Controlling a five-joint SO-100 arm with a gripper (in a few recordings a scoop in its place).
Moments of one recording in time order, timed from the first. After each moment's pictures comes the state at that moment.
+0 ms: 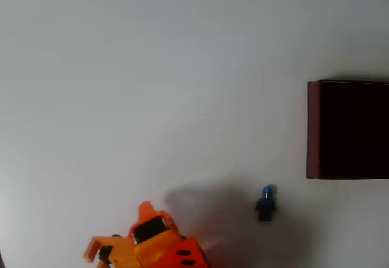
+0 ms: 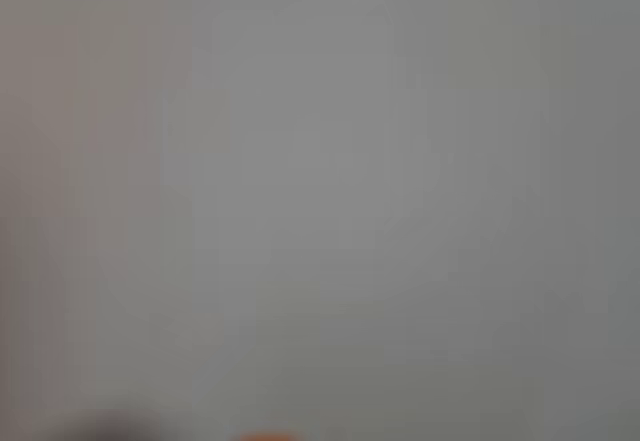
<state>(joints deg) -30.7 192.0 175.1 76.0 0.4</state>
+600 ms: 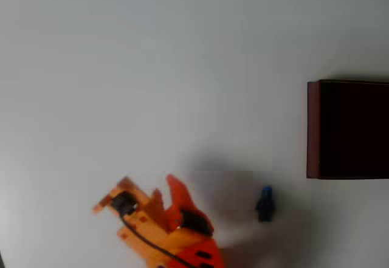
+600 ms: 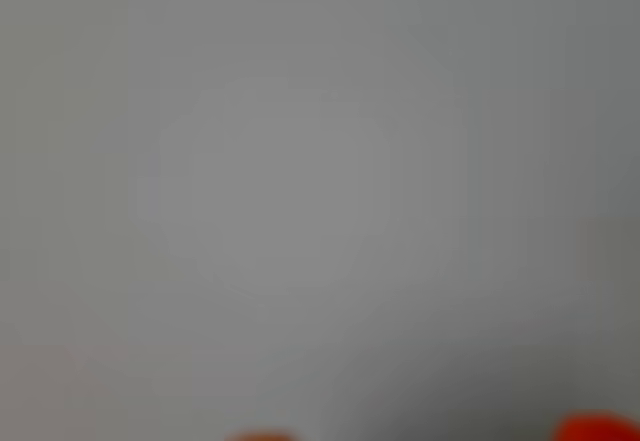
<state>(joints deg) -16.3 191.8 169.0 73.8 53.3</state>
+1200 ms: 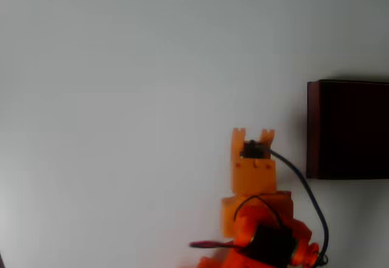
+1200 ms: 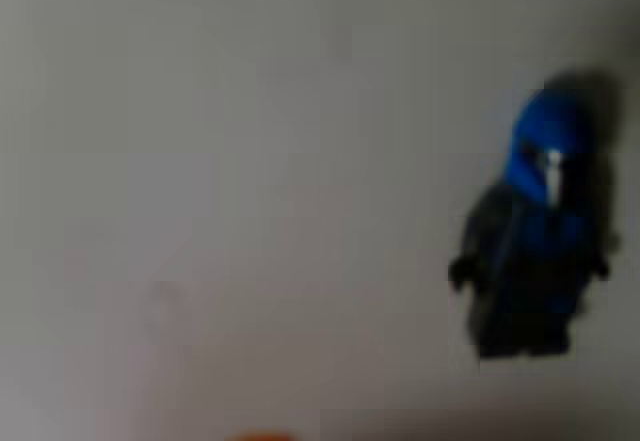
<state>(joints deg) 19.5 132.5 133.7 84.3 65.1</state>
